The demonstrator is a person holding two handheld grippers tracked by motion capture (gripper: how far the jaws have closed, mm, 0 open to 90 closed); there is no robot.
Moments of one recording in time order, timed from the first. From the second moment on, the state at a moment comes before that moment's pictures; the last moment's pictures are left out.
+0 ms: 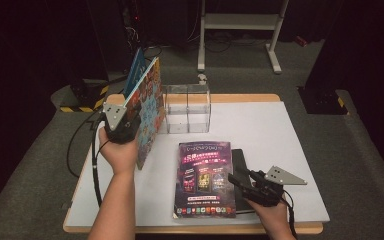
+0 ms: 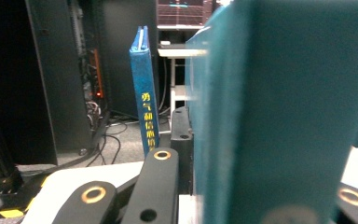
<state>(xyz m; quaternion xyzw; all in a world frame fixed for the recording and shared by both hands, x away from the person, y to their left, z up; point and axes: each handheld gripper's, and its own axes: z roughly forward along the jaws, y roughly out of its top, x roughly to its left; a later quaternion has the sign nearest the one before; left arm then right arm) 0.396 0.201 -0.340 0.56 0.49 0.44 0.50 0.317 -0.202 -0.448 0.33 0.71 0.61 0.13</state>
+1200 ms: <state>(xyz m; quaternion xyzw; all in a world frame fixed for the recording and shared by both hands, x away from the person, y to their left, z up) 0.403 0.192 -0.377 0.57 0.49 0.44 0.48 0.315 -0.196 -0.453 0.32 0.72 0.60 0.12</state>
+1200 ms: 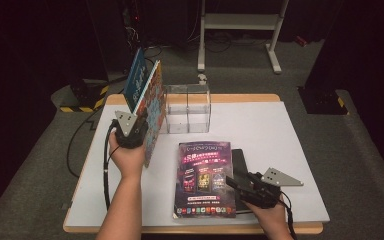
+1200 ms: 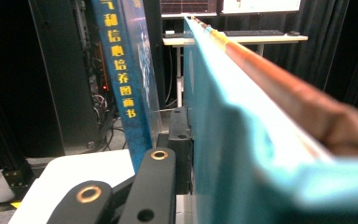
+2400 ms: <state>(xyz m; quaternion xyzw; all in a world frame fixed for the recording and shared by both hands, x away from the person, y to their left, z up) 0.353 0.211 -0.433 0.60 0.51 0.38 0.48 0.314 -0.193 -0.457 0.32 0.73 0.59 0.12</state>
